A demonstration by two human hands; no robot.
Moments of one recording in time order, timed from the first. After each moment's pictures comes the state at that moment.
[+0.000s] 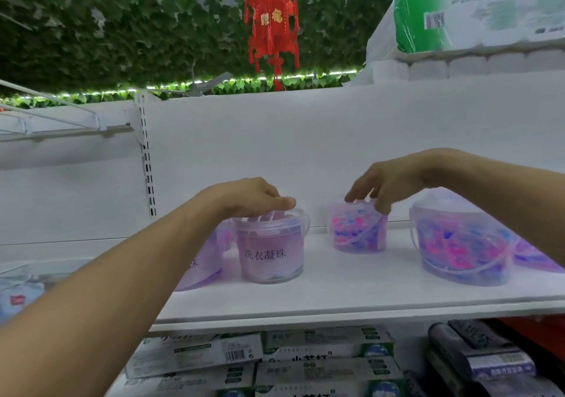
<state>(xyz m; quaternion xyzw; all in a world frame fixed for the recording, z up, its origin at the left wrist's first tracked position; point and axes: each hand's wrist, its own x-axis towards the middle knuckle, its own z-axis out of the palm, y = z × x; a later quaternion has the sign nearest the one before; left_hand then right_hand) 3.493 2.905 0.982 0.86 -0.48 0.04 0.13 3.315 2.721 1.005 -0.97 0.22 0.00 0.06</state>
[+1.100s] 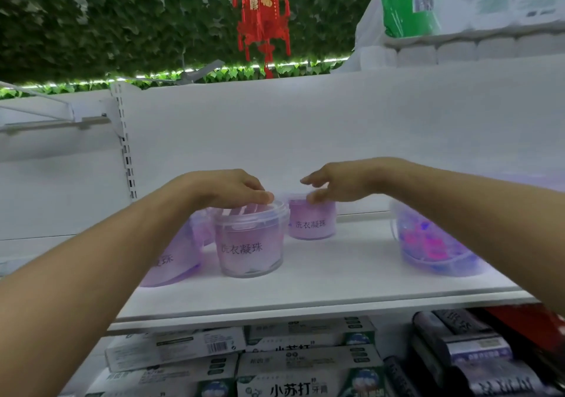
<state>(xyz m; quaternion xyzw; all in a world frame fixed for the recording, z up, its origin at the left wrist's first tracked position) 3.488 2.904 0.987 0.86 -0.50 0.01 0.12 3.342 2.737 0.987 -0.98 0.16 -0.07 -0.02</state>
